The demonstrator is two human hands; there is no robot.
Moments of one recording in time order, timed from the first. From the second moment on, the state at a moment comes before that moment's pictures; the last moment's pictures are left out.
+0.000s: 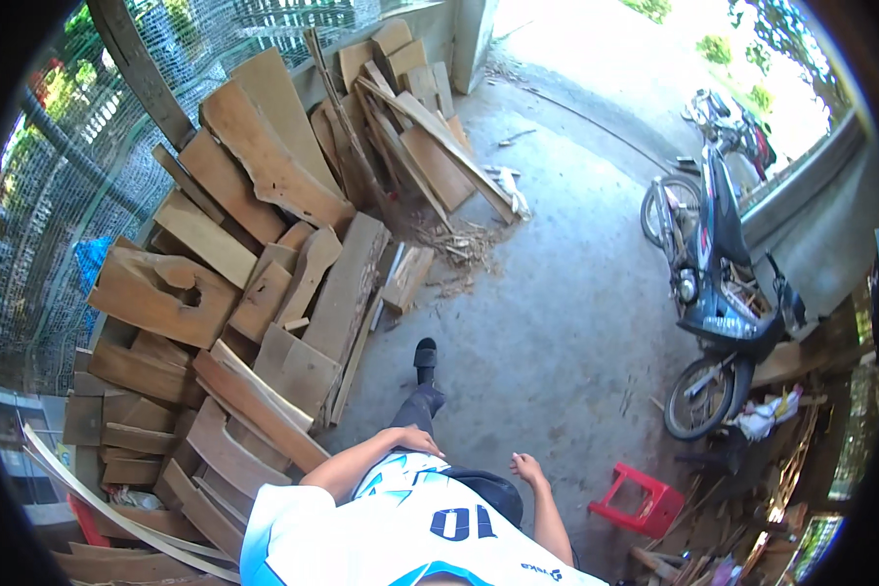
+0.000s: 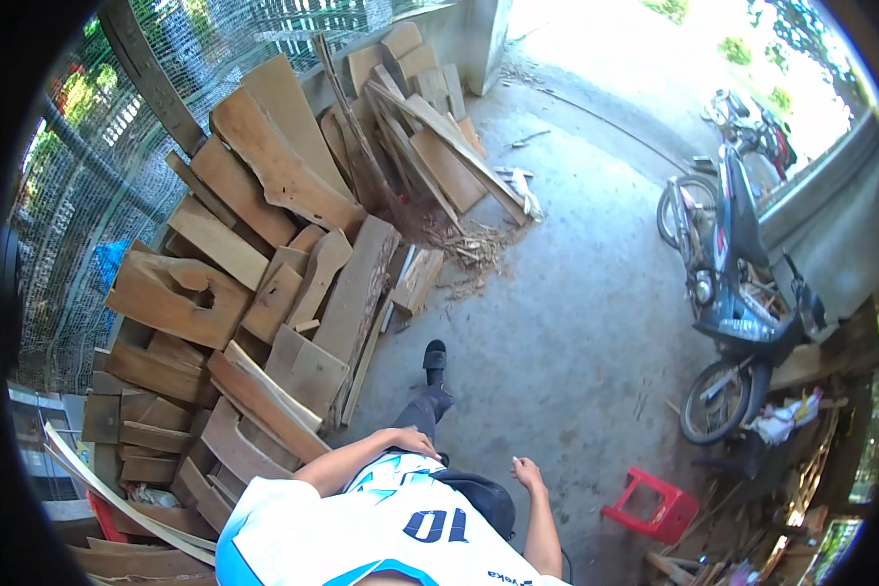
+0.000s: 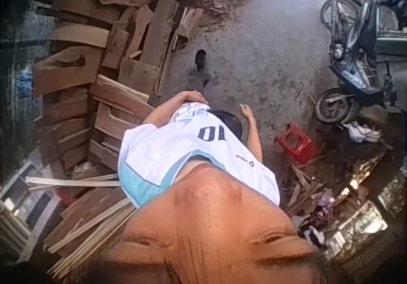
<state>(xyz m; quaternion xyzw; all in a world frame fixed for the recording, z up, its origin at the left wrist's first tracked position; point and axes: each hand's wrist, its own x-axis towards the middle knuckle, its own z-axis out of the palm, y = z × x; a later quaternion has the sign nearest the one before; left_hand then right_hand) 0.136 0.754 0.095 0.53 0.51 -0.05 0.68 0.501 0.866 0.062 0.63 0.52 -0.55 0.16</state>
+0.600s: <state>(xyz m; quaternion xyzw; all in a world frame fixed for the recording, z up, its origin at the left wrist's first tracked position) -0.107 0.900 -0.032 0.08 0.88 0.28 0.37 0.275 1.254 0.087 0.62 0.58 -0.49 0.20</state>
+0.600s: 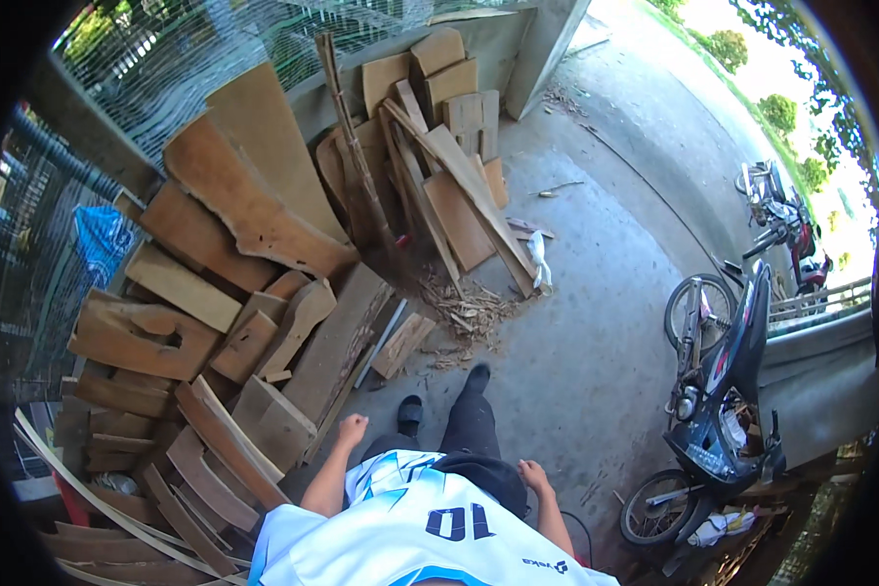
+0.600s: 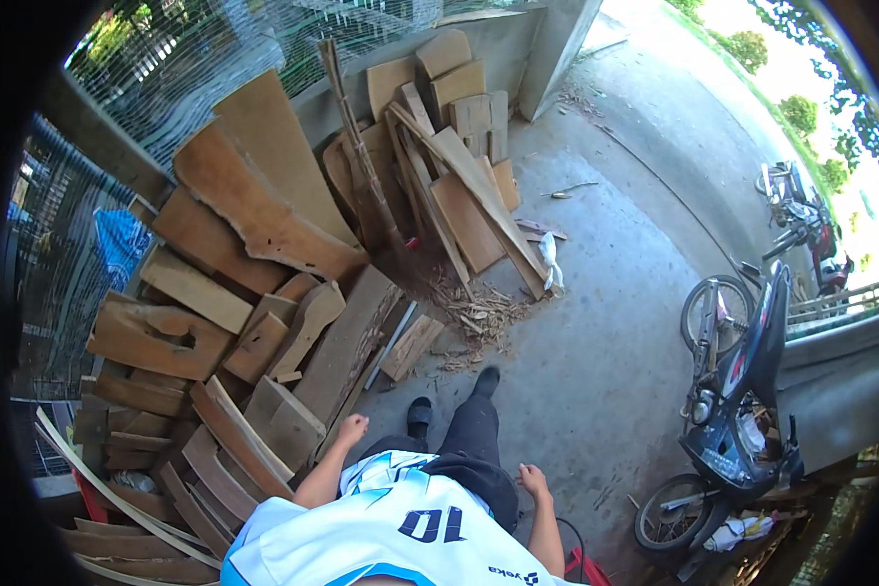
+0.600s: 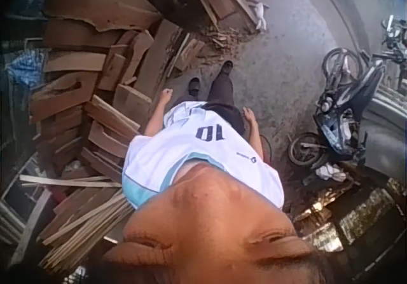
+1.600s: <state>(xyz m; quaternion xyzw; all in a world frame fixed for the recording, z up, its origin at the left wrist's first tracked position) -0.662 1.641 -0.120 -0.15 0.89 0.41 0.11 0.086 1.736 0.009 0.62 0.50 -0.54 0.27</state>
